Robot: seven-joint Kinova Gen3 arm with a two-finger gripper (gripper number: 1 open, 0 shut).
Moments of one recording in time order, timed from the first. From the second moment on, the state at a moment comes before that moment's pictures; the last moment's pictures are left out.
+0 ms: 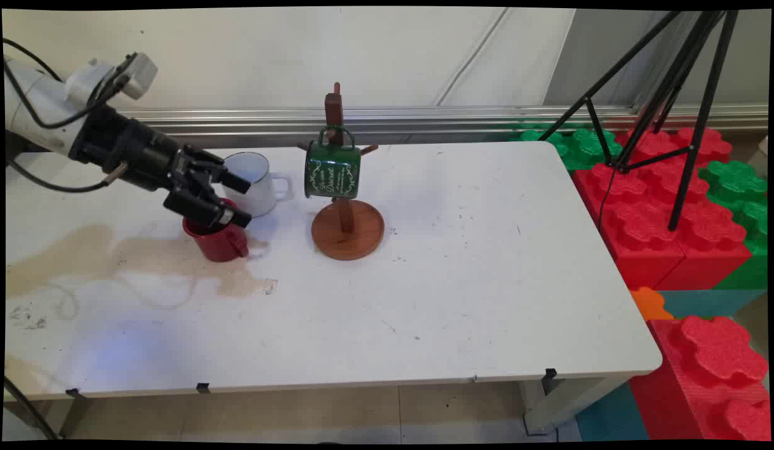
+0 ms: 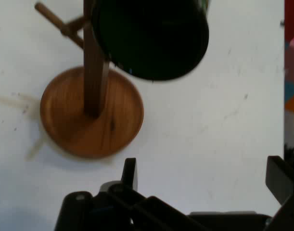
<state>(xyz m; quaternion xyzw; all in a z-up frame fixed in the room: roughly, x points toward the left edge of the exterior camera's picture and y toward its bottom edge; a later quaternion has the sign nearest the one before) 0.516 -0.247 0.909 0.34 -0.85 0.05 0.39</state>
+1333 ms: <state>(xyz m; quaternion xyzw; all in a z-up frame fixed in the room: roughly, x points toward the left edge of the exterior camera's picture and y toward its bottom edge) 0.478 -0.285 0.889 0.37 -0.79 0.05 0.49</state>
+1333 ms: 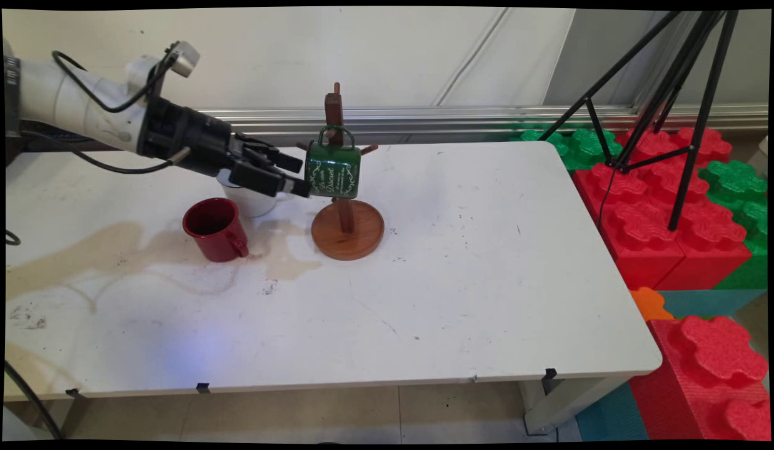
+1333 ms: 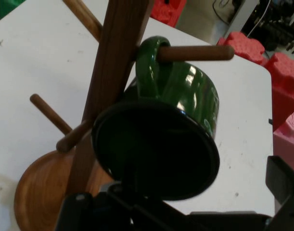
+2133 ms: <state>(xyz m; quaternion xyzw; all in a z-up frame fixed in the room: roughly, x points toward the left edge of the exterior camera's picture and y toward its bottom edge) 0.462 -0.297 0.873 0.37 -0.78 0.05 0.50</state>
